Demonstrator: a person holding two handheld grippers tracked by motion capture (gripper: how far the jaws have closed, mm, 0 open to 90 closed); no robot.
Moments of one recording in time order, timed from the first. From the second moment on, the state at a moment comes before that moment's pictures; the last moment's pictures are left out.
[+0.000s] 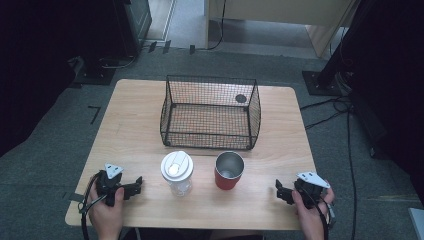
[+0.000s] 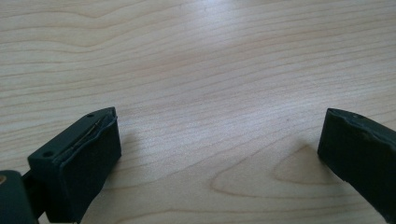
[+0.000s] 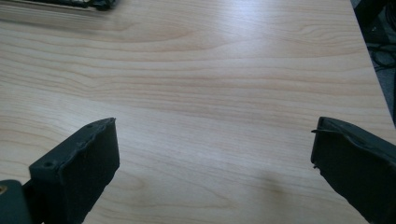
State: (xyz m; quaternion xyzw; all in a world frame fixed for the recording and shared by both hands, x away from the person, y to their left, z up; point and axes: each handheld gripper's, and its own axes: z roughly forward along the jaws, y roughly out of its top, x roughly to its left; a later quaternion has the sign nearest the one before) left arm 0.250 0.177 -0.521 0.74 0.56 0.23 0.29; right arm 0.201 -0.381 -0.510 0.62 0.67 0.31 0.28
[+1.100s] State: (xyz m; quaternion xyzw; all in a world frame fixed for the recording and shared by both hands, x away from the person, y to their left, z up) left arm 0.250 0.177 -0.521 0.74 0.56 0.23 0.29; right arm 0.199 -0.326 -0.495 0.57 0.69 0.36 0.26
